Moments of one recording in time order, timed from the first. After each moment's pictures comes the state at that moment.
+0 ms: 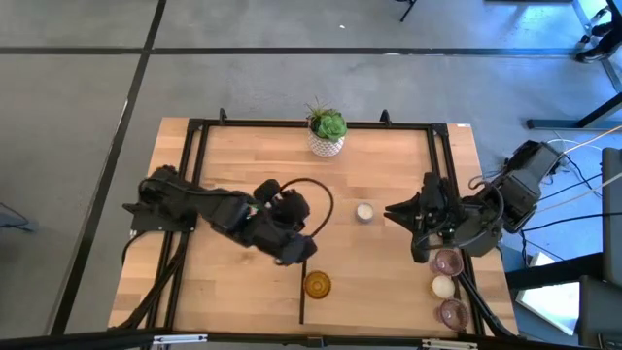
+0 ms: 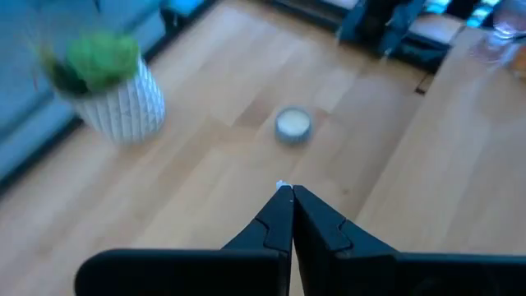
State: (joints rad) left arm -0.42 1.86 2.16 -1.34 -0.70 -0.85; right arm 0.75 1.25 1.55 -1.00 0.84 0.76
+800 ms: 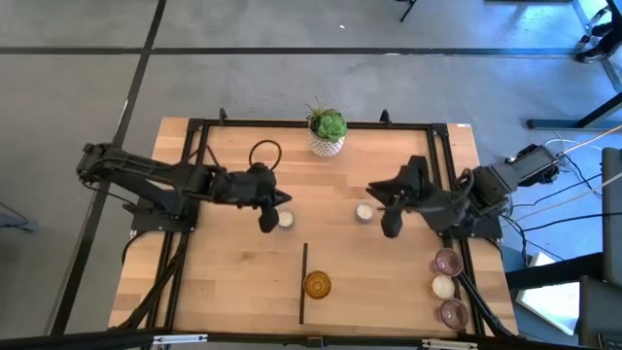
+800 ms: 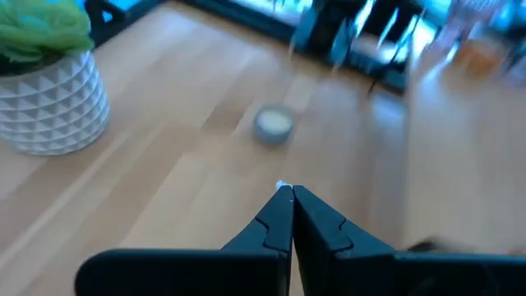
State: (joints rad) left arm -0.15 1.19 0.99 -0.36 -0.30 -0.47; right arm 0.52 1.30 1.55 -0.93 0.81 0.67
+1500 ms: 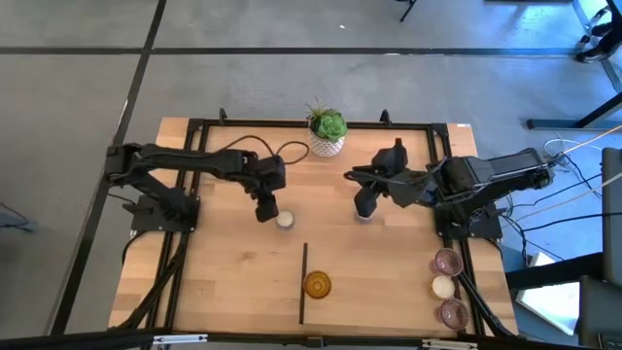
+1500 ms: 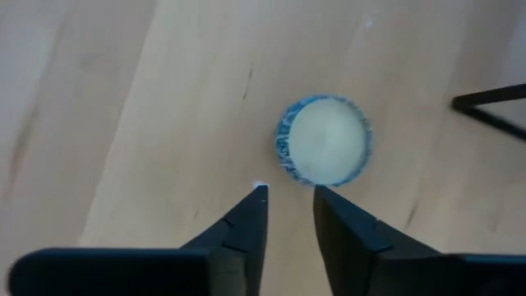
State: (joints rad) left arm 0.18 1.46 0.99 -0.73 0.15 -0.21; right arm 0.32 1.38 1.55 -0.84 0.72 0.67
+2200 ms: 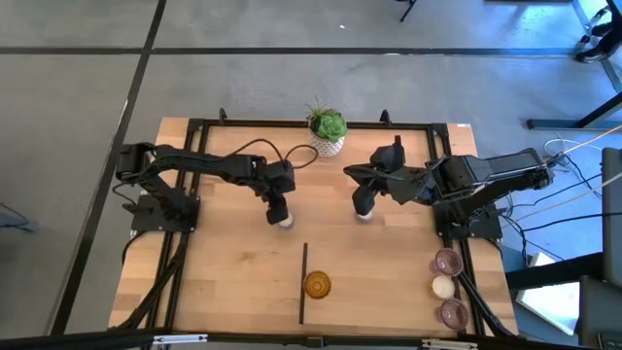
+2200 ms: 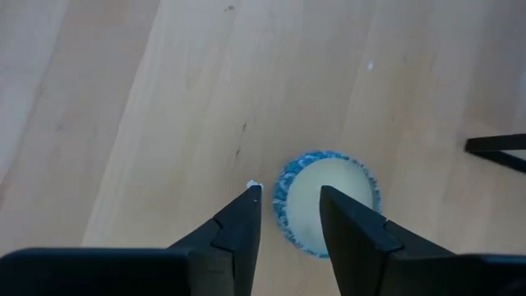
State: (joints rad) left arm 0.16 1.56 0.99 -0.56 0.12 -0.21; right arm 0.30 1.38 1.55 -0.80 0.70 0.67
